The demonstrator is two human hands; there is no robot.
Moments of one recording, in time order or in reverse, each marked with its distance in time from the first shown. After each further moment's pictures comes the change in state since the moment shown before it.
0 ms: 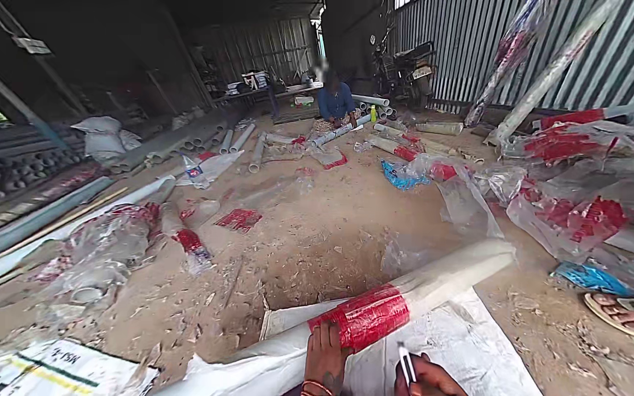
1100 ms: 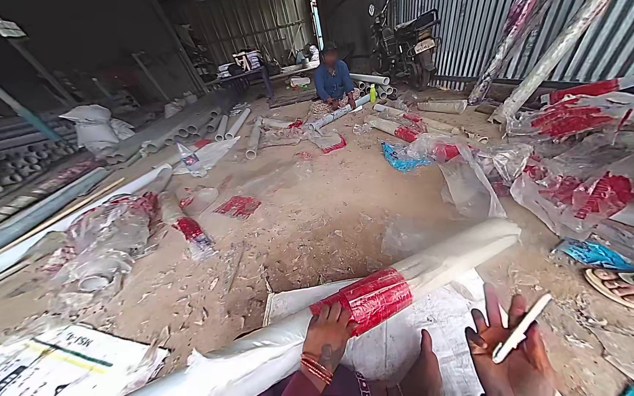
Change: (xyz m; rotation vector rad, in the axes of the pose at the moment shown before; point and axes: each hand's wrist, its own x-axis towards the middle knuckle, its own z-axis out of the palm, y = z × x) left_hand 0.007 -0.011 0.003 0.128 0.015 0.261; right_hand -0.010 -0.035 -0.014 0.414 0.847 -0.491
